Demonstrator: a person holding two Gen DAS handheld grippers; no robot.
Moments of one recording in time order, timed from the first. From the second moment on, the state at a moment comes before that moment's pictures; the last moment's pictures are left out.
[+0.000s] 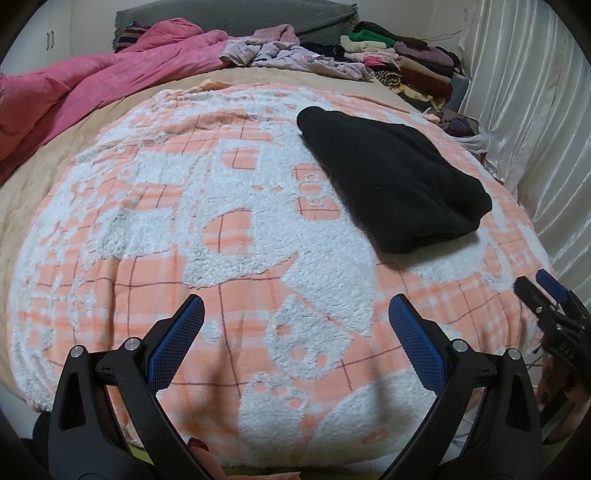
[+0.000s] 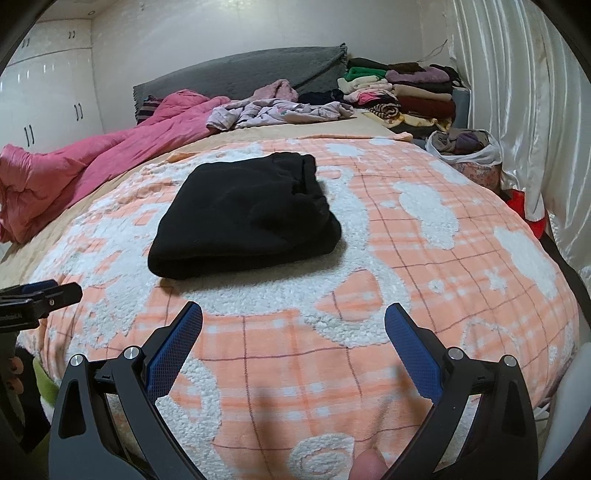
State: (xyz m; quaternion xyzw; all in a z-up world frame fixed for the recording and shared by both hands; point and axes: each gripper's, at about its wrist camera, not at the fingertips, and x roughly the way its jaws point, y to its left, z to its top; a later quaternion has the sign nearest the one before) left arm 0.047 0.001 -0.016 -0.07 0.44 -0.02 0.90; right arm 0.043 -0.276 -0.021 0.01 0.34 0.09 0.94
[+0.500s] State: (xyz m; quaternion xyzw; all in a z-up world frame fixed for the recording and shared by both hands) left arm 0.081 0.242 -0.007 -0.14 0.41 0.25 0.87; right arm -0.017 -0.603 -0.028 0.17 0.32 -0.38 0.85
